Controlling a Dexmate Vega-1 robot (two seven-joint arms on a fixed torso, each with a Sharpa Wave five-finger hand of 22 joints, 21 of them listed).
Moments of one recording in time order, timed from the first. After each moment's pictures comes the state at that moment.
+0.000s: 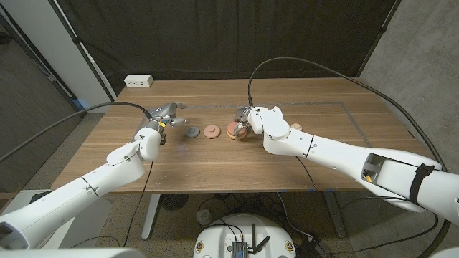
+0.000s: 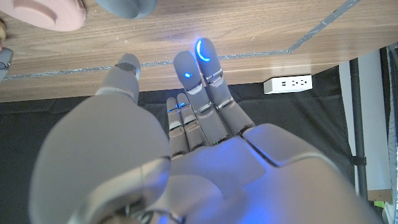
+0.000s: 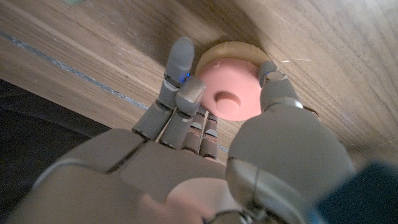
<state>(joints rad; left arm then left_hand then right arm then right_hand) 0.94 0.92 0.52 -1.89 0.34 0.48 0.31 0.94 0.00 0.26 -0.16 0.33 0.46 -0.01 0.21 0.21 0.47 -0.13 0.21 0.31 0.99 -0.15 1.35 0.51 0.75 -0.08 1.38 0.26 -0.31 -0.46 -1.22 -1.70 -0.79 -0.78 0.59 0.91 -0.03 0.37 -0.18 0.38 0.38 -0.05 0.22 0.23 0.42 -0.08 0.18 0.58 1.05 -0.18 1.48 1.22 0.97 -0.14 1.44 0.19</state>
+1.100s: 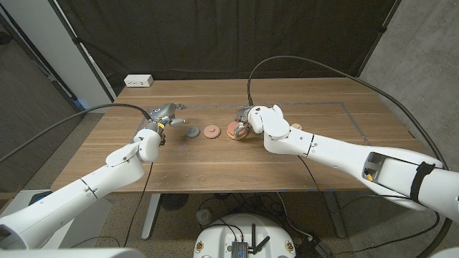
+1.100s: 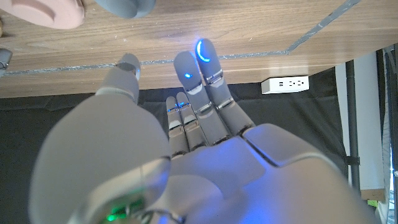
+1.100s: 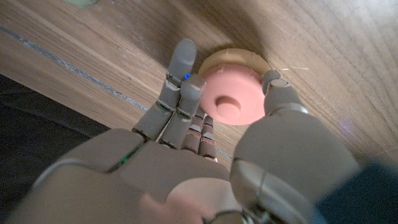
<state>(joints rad) 0.96 0.92 0.51 -1.90 0.32 0.48 0.33 0.94 0.00 0.26 -0.16 0.33 0.46 -0.02 0.21 0.21 0.47 -0.13 0.21 0.32 0.99 -0.15 1.36 0.51 0.74 -0.08 1.40 0.26 -0.30 -0.46 -1.23 -1.71 -0.83 -0.77 0.64 0.85 -0.10 0.38 -0.14 0.33 0.23 0.00 0.19 0.23 0.29 -0.05 0.18 0.51 0.94 -0.14 1.39 1.19 0.90 -0.12 1.40 0.18</state>
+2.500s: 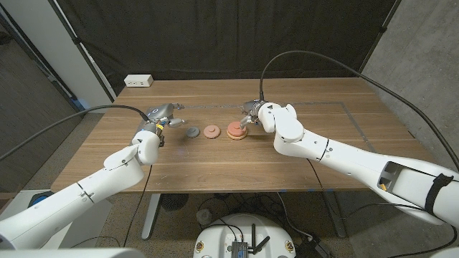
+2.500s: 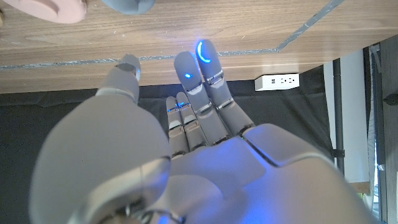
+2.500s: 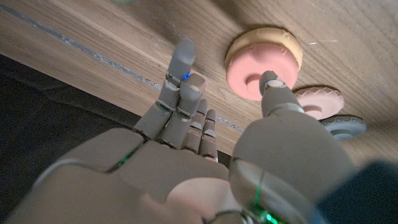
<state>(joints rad) 1.01 0.94 0.48 -1.98 0.32 0.56 0.35 0.94 0.00 0.26 -0.16 0.34 0.46 -0.02 0.21 0.21 0.47 -0.13 0.21 0.33 0.98 -0.15 1.36 0.51 0.73 -0.08 1.43 0.23 -0.41 -0.56 -1.10 -1.87 -0.87 -0.81 0.57 0.87 -0.05 0.39 -0.16 0.32 0.31 -0.03 0.23 0.23 0.37 -0.08 0.21 0.48 0.99 -0.15 1.41 1.22 0.91 -0.13 1.41 0.19</state>
